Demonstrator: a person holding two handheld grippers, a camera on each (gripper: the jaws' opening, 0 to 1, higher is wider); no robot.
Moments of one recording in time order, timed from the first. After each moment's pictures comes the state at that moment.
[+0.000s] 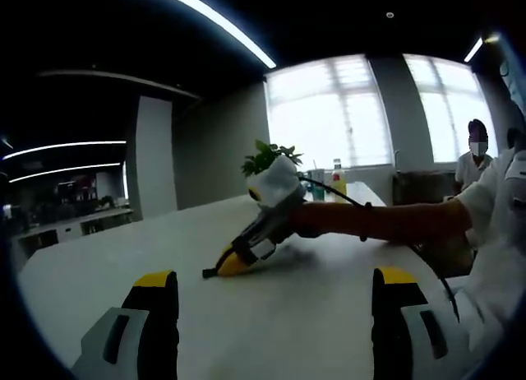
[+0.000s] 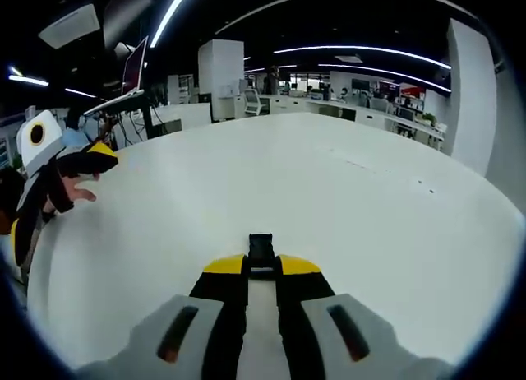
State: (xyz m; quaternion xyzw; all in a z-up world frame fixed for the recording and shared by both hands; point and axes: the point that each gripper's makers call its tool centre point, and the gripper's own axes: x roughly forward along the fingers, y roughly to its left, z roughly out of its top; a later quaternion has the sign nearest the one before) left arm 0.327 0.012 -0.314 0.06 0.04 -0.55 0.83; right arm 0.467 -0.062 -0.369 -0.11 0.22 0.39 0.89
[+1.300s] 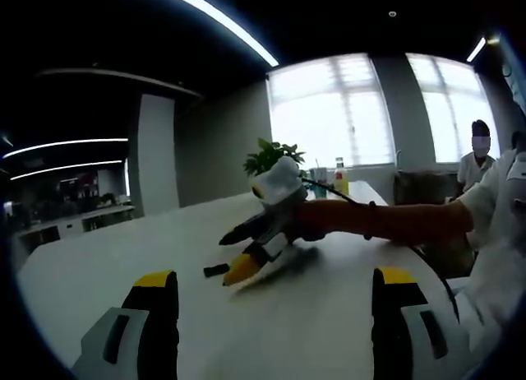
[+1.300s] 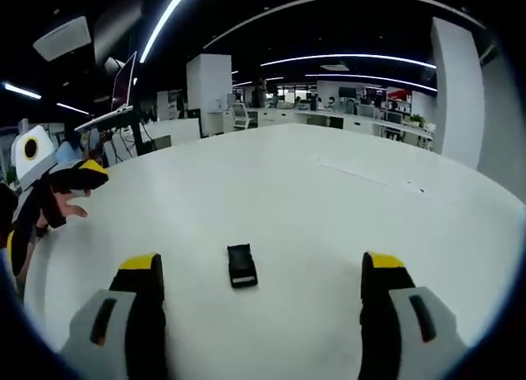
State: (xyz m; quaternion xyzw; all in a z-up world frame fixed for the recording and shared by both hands) left arm 0.330 0.016 -0.315 0.05 0.05 -0.54 0.84; right arm 0.467 -0.063 -0.362 -0.08 0.19 0.36 0.91
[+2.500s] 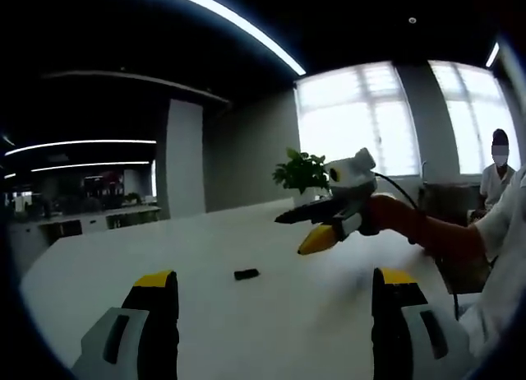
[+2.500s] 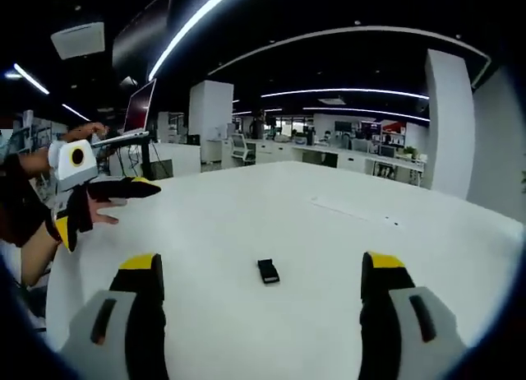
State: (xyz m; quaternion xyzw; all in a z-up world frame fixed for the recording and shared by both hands) left arm 0.337 0.047 -0.298 0.03 0.03 -0.48 0.88; right arm 0.424 -0.085 -0.301 -0.08 0.10 0.36 0.93
